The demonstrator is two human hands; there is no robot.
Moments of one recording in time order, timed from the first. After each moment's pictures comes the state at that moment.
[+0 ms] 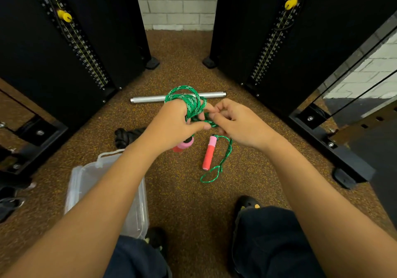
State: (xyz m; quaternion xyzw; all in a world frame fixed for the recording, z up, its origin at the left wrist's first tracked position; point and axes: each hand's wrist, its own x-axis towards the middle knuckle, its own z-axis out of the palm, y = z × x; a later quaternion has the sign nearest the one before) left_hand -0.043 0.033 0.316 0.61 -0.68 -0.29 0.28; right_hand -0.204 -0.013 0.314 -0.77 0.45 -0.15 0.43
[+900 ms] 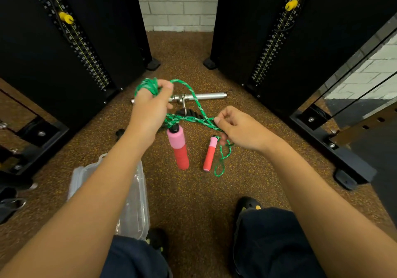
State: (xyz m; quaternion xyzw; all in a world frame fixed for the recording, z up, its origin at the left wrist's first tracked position) left_hand -0.029 0.026 0.325 0.71 -0.38 -0.33 0.49; right_hand -0.207 -0.013 0.305 -0.73 0.49 -0.10 0.47
